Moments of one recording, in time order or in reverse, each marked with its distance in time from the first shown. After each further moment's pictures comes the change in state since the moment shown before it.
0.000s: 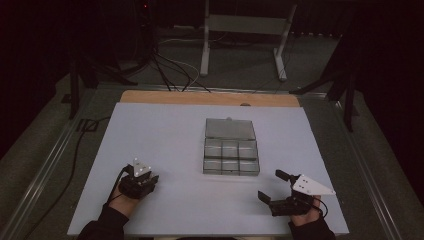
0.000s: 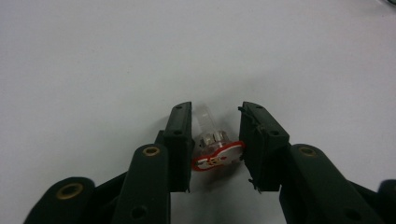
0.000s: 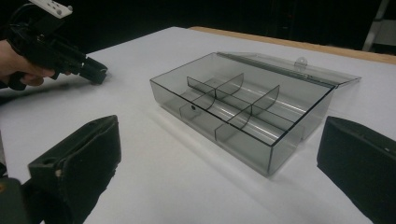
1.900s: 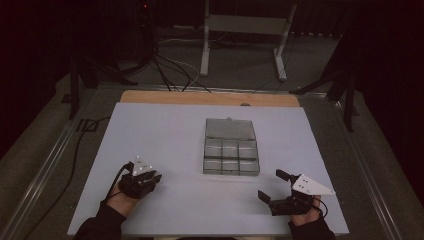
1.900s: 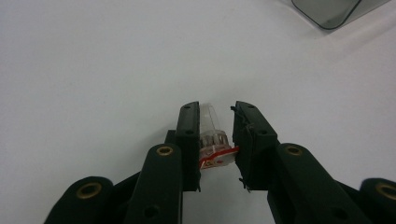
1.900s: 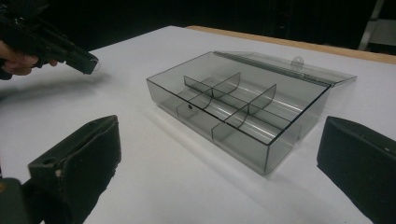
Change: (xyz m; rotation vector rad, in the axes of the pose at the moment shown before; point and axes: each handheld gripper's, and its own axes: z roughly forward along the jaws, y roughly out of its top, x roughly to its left) left arm -0.006 0.016 -0.019 -0.033 -0.104 0.061; right arm 0.000 0.000 0.000 0.002 -0.012 0.002
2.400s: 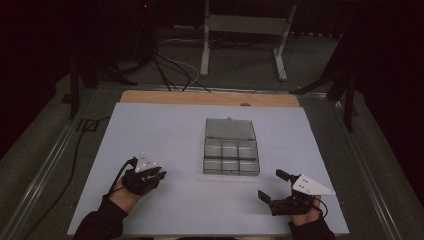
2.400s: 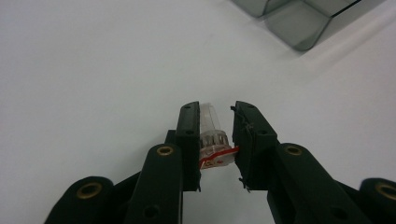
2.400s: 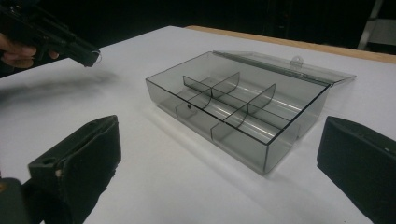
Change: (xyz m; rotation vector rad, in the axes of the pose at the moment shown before) left arm -0.004 0.018 -0.003 -0.025 -0.045 0.050; right arm 0.000 0.000 0.000 0.001 -0.003 0.001
